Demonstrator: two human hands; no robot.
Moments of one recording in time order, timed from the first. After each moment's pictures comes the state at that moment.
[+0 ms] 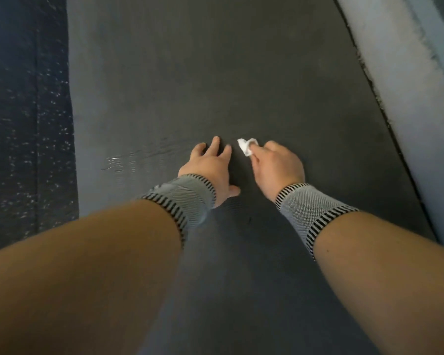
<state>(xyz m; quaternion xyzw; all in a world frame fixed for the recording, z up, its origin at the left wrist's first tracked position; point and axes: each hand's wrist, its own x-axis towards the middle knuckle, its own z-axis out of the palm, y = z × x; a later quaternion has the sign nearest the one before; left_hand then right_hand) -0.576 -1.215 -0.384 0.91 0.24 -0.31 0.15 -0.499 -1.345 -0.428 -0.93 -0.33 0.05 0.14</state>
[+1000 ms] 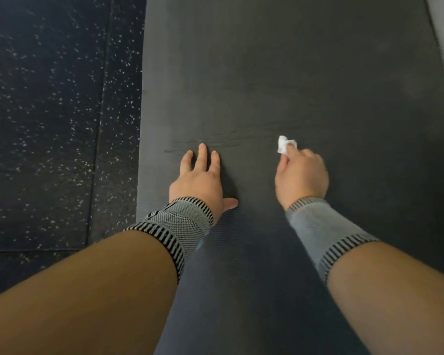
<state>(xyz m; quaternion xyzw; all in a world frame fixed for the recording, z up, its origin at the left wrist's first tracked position) -0.679 -1.138 -0.398 0.88 0.35 -0.28 0.16 -0.555 -1.258 -0.427 -0.97 -0.20 0.05 0.09</state>
